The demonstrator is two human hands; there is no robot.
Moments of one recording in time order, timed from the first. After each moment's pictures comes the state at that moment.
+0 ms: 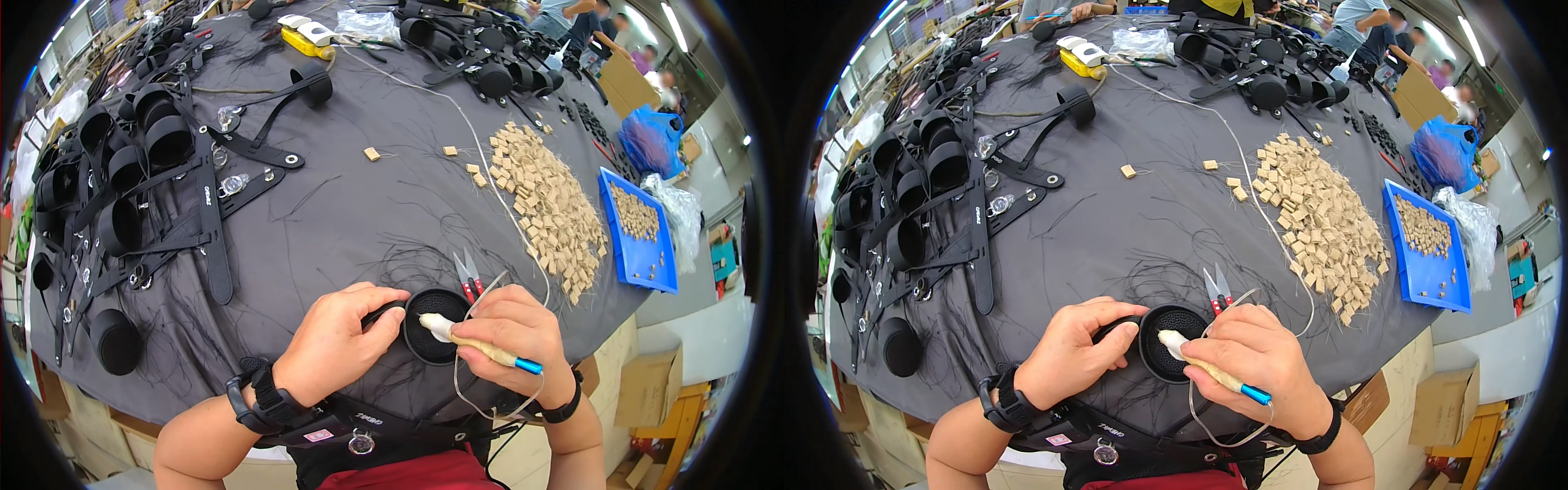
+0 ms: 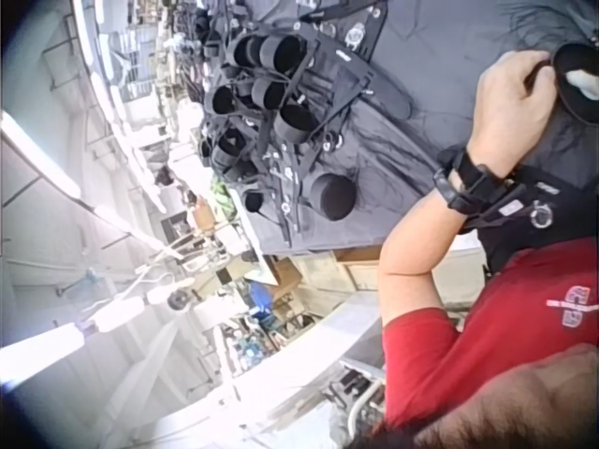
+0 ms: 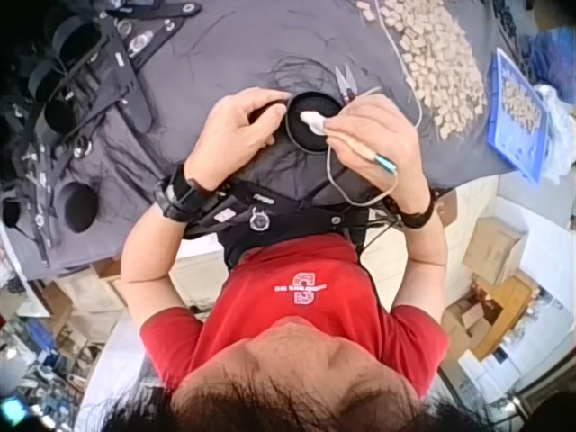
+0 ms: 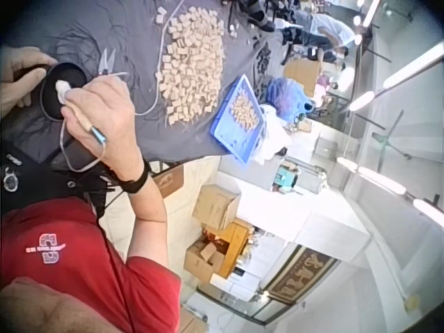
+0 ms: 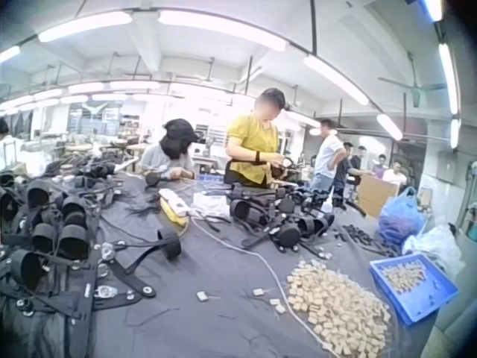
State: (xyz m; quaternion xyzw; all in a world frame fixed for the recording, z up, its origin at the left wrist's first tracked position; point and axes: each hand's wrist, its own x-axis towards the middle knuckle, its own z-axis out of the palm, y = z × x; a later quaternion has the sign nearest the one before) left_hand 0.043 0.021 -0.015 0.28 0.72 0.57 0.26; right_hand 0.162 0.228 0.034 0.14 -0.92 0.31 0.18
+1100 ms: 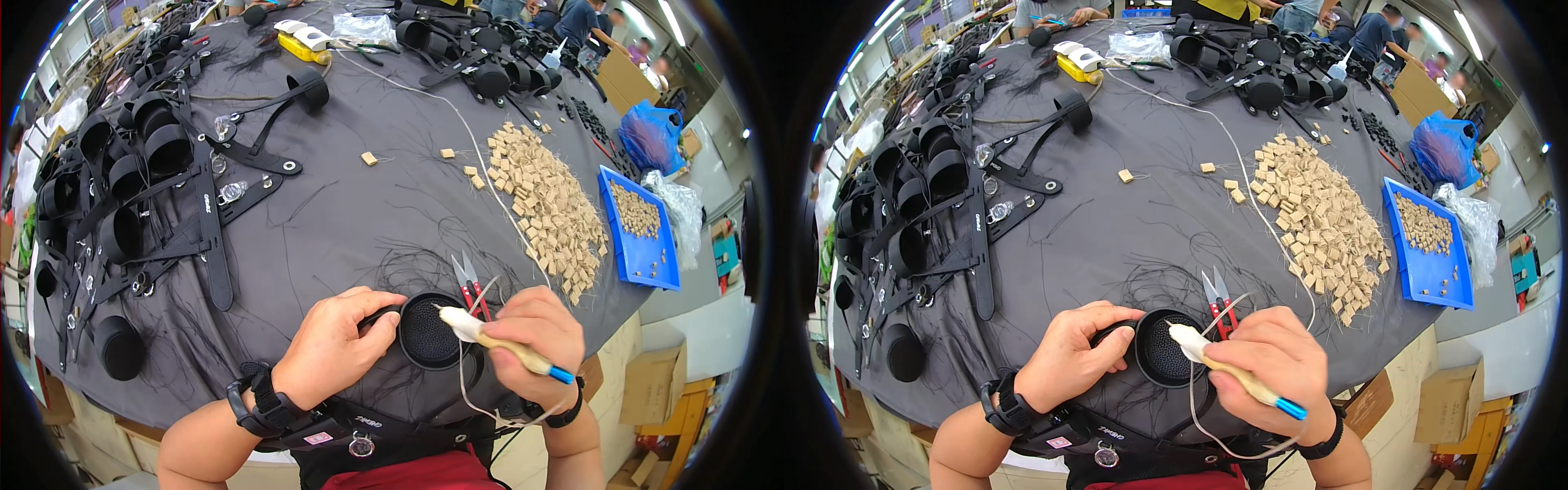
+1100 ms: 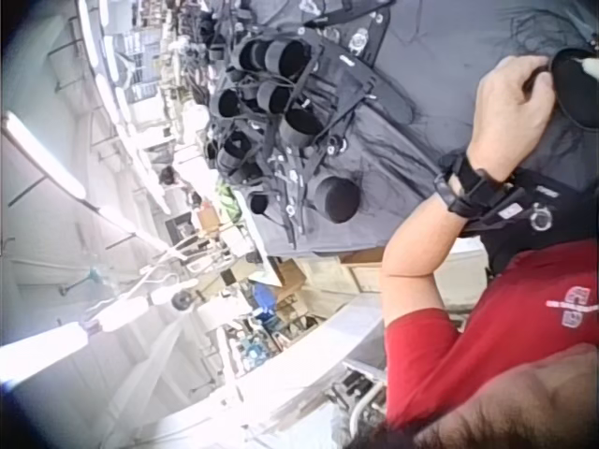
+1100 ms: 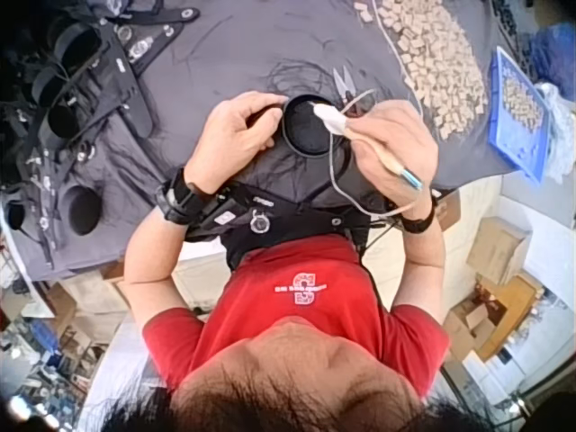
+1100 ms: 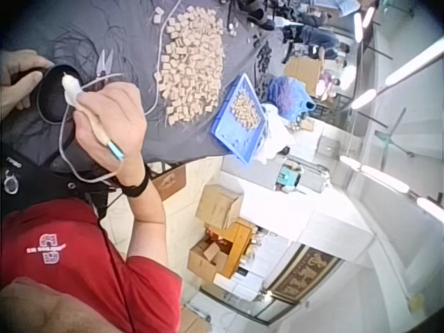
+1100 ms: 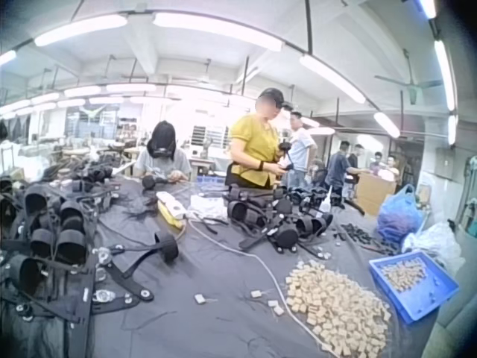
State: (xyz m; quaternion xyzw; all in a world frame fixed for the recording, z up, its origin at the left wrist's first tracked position) left_hand 0.042 0.021 -0.012 0.28 0.73 0.56 0.27; right_hand 0.174 0.236 0.037 0.13 -0.91 0.31 0.26
